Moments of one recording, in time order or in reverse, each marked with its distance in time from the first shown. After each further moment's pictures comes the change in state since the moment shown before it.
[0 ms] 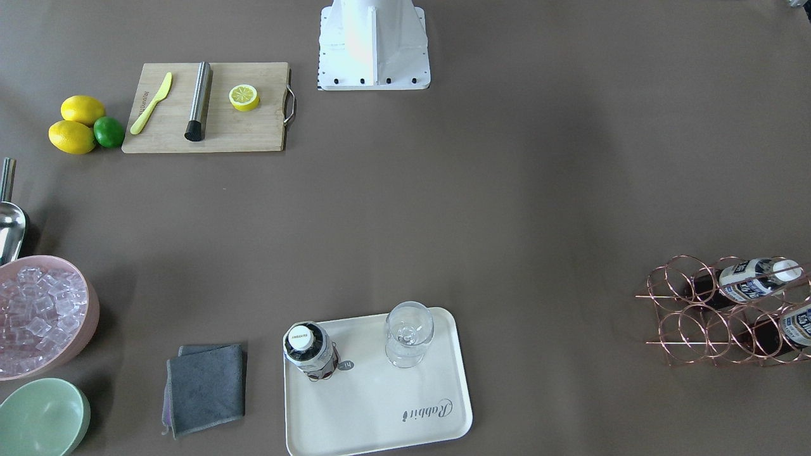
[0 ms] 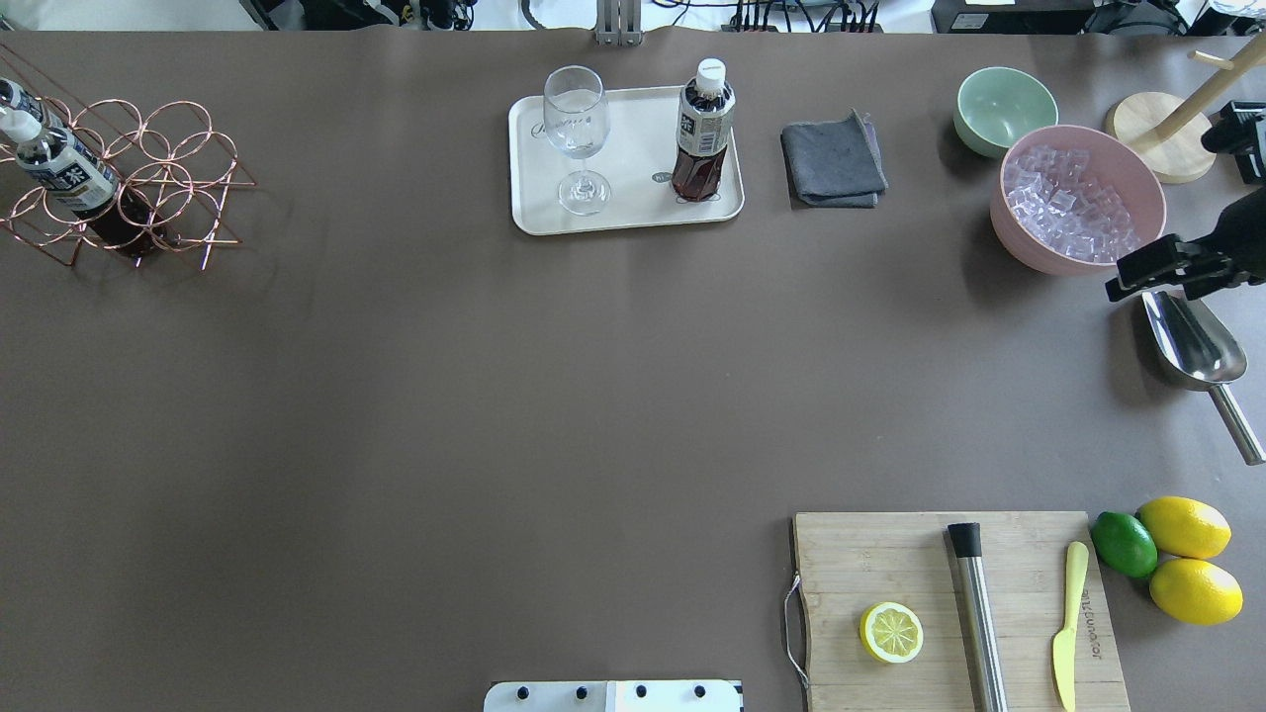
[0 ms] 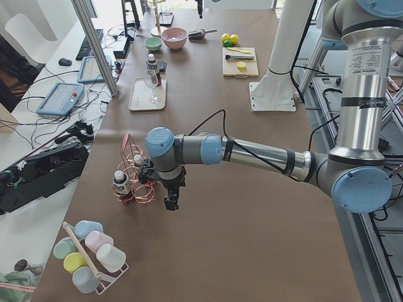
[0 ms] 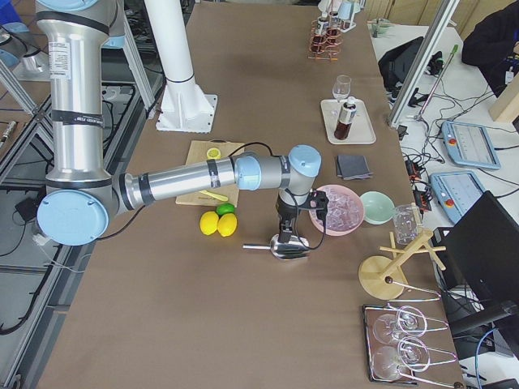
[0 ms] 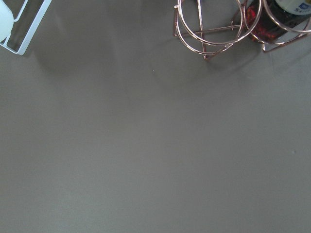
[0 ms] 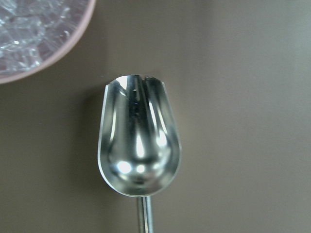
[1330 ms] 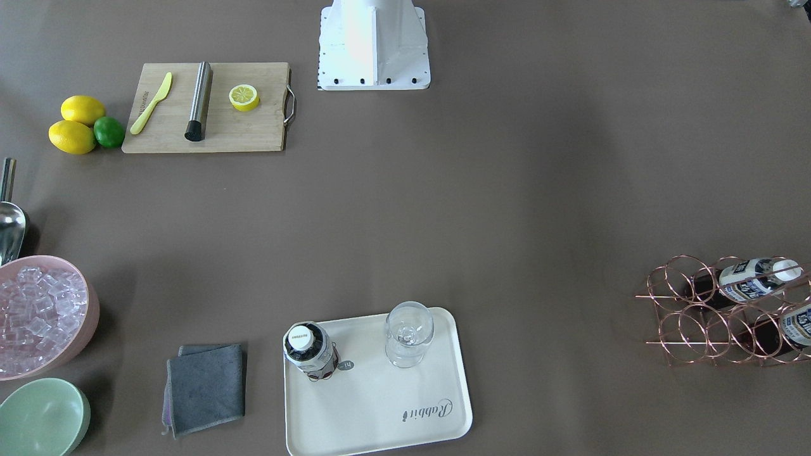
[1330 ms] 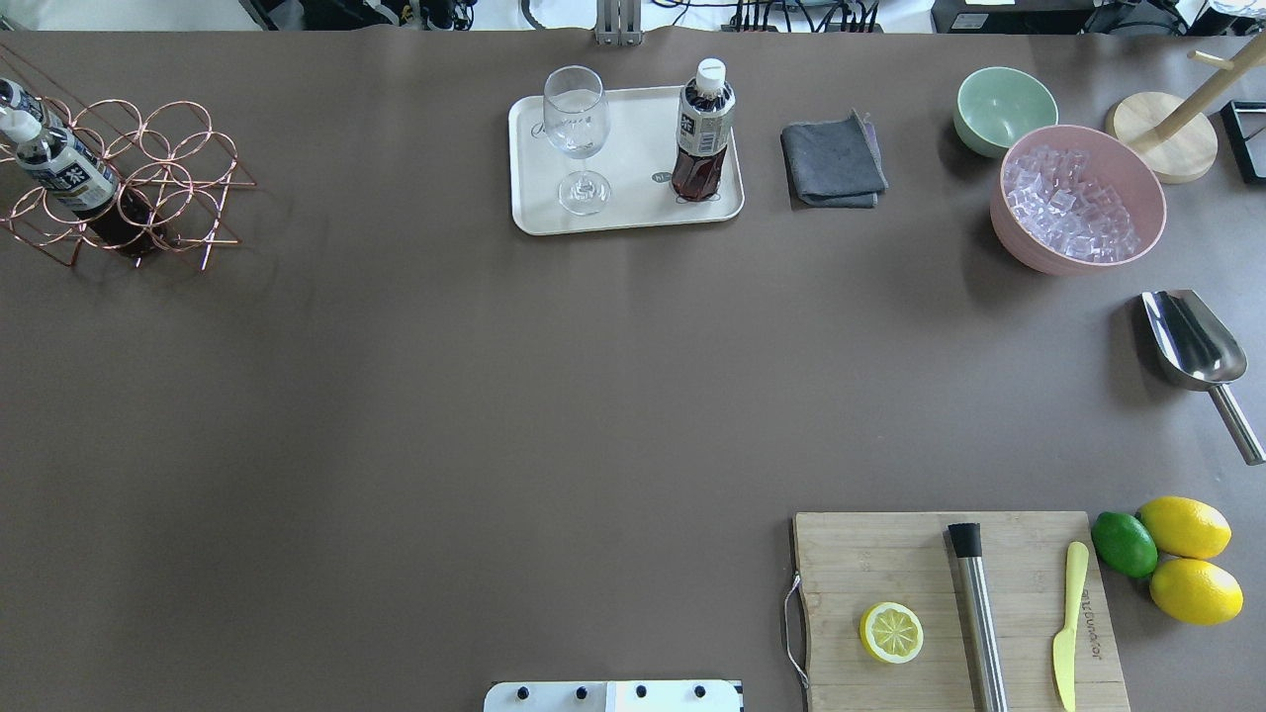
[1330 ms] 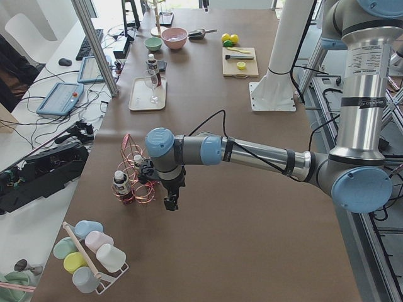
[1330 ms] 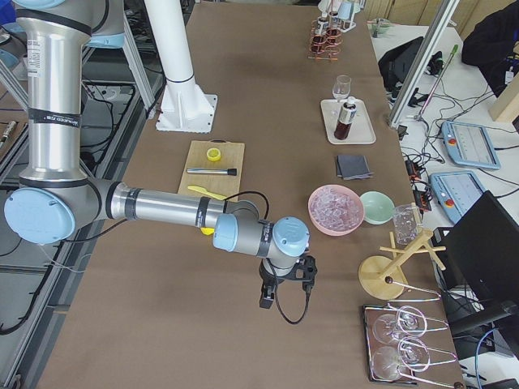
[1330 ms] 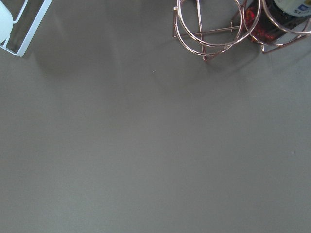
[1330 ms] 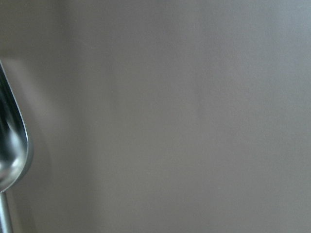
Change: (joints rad) left arm -0.001 0.001 0.002 -0.008 -0.002 0.000; right arm 0.214 -0.057 -0.267 0.111 0.023 -0.212
